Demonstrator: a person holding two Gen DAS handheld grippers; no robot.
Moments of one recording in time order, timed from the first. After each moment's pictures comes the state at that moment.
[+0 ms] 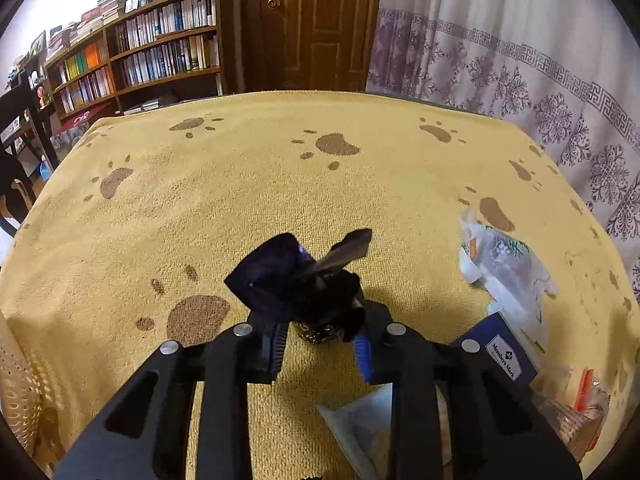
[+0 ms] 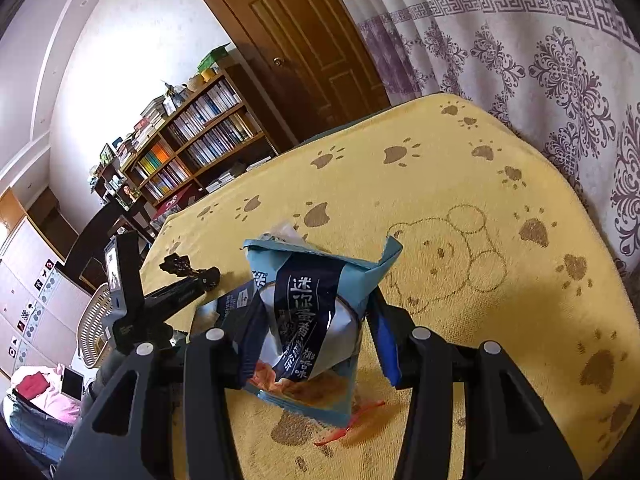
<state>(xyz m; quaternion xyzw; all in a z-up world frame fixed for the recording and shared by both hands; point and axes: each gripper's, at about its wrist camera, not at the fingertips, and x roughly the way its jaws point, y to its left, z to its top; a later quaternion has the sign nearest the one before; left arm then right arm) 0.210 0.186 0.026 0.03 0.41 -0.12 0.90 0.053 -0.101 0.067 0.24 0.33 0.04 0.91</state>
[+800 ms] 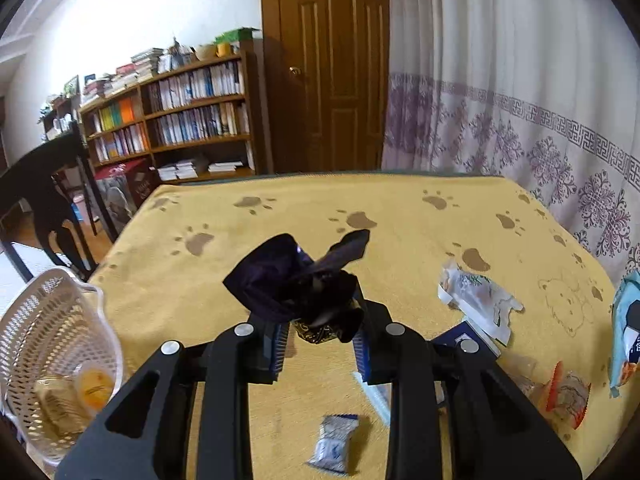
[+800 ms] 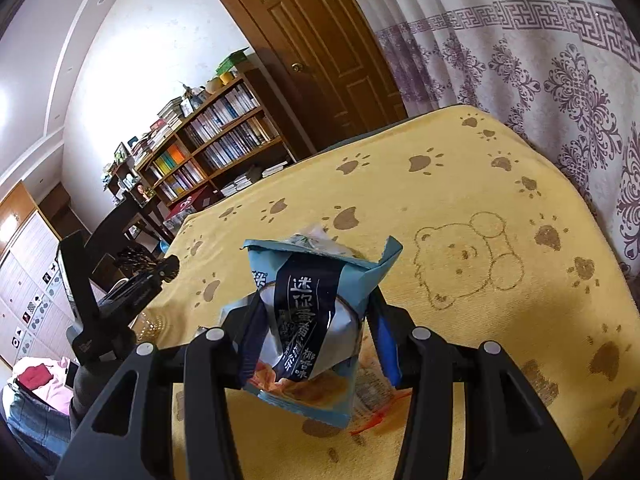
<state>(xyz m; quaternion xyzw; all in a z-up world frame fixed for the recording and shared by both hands) 0.133 0.217 0.107 0.04 0.29 -0.08 0.95 0.041 -0.083 0.083 0.23 0.31 0.06 0.92</state>
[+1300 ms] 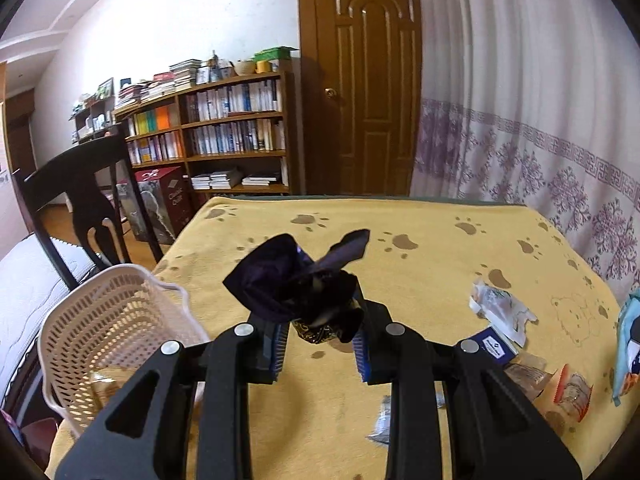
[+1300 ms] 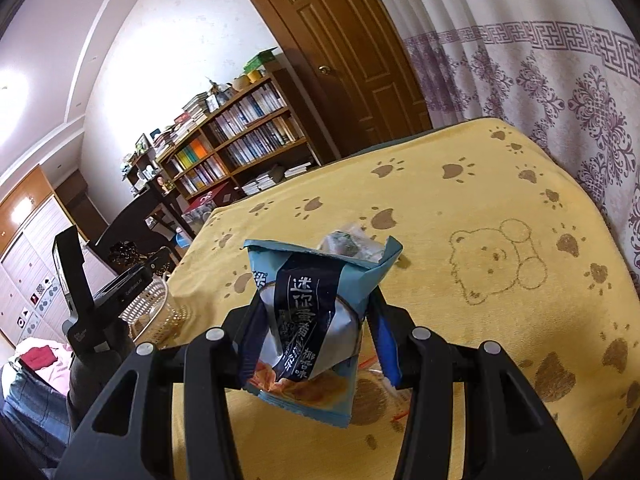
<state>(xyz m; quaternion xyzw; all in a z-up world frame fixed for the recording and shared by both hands) 0.099 0.274 0.137 0.02 0.26 -0.02 0.97 0.024 -0.055 0.100 0.22 0.29 0.10 0.93</state>
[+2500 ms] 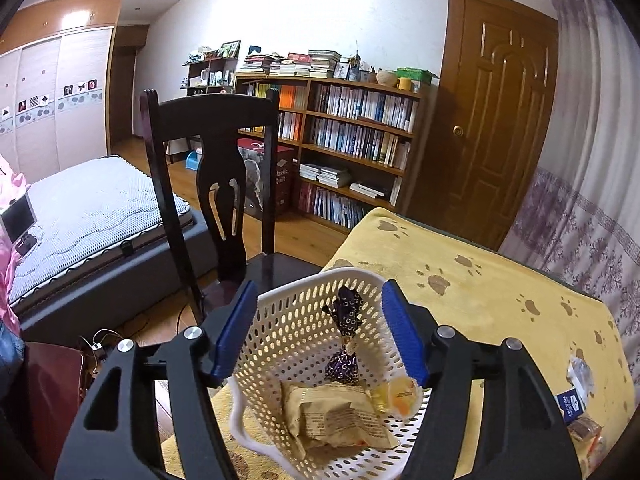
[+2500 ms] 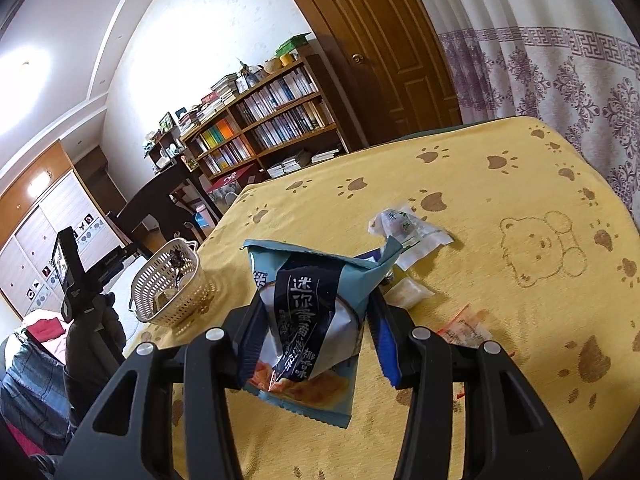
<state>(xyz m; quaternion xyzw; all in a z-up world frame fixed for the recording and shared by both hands) 0.074 0.474 0.148 -0.11 0.24 0.15 0.95 0.016 -0.007 0.100 0.19 0.30 0.15 0.92</state>
